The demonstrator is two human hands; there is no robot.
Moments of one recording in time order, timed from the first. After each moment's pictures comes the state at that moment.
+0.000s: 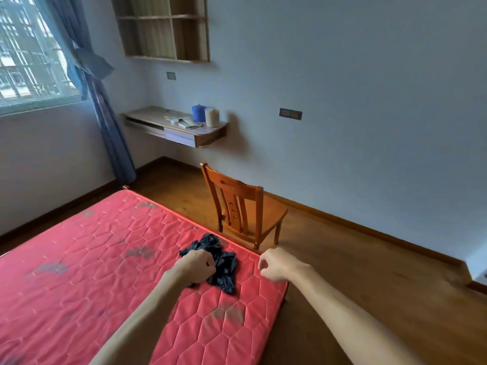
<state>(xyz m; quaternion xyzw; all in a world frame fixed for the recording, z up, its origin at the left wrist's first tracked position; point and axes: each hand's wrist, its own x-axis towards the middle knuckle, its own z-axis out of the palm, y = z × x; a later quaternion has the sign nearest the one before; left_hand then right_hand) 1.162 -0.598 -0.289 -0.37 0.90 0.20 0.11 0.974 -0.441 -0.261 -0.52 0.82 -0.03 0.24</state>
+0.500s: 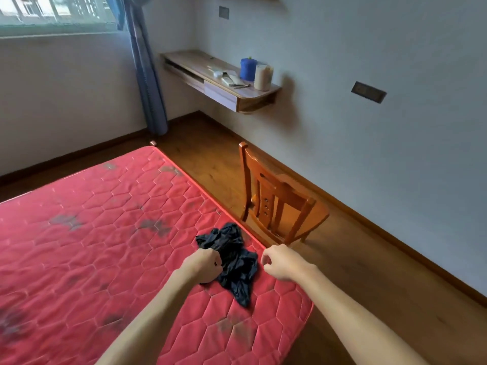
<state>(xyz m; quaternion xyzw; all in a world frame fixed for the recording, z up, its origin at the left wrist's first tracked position) 1.111 -0.775 -0.381 -0.46 0.84 0.27 0.11 0.903 -0.684 -0.322 -0.59 0.75 0.07 0.29</state>
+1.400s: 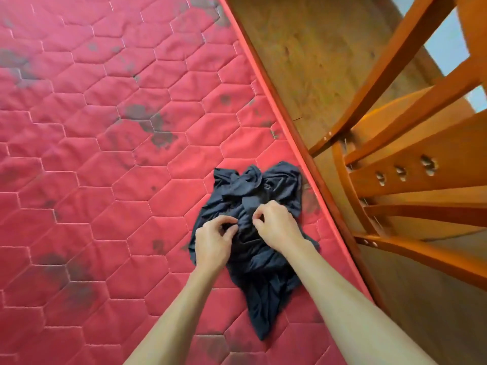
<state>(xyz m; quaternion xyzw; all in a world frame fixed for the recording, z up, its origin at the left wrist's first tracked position) 1.026 -0.912 -0.794 -0.76 0.47 0.41 -0.18 0.872 -0.960 -0.768 -0.64 0.66 0.09 0.40</state>
